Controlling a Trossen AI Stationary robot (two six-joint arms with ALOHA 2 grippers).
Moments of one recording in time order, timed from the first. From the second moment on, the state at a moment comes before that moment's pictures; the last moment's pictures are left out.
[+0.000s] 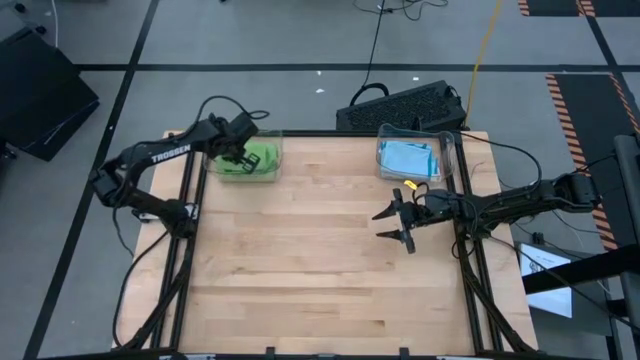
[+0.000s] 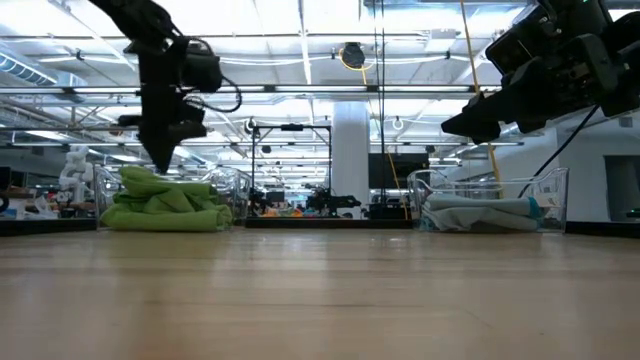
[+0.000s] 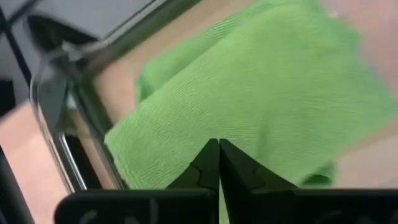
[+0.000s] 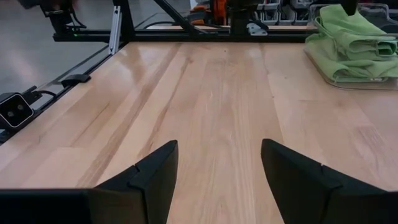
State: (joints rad) left arm 0.73 1.39 1.01 -0.94 -0.30 -0.26; right arm -0.02 0.95 0.16 0.51 -0.18 0.01
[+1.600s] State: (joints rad) left arm -0.10 0.82 0.65 -0.29 -0.64 -0.27; right arm -0.04 0.94 0.16 0.63 -0.18 -0.10
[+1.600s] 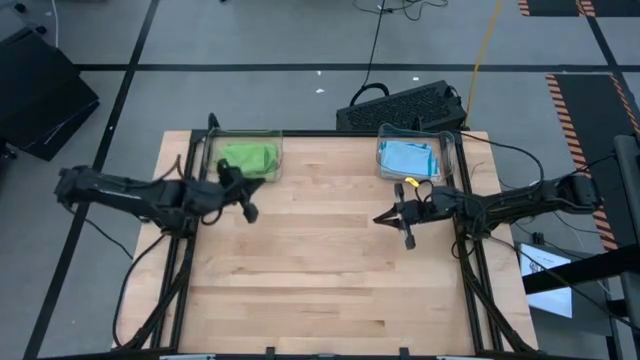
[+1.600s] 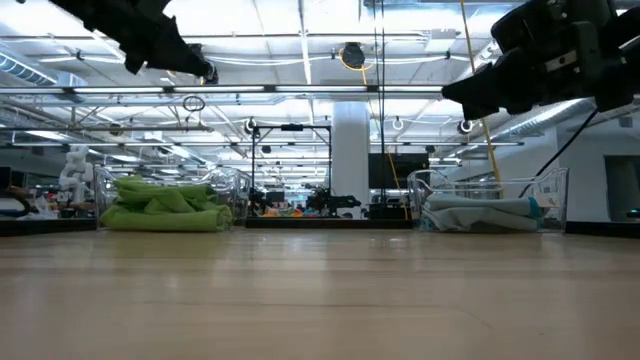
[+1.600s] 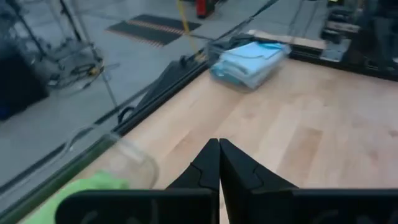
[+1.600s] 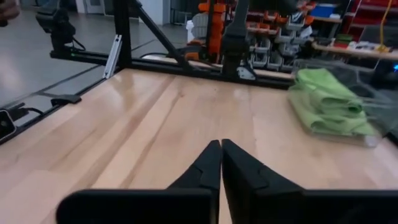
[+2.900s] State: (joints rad) left arm -0.26 1.40 0.58 0.46 -0.60 -0.03; right arm -0.04 0.75 0.02 0.74 -0.13 -0.20
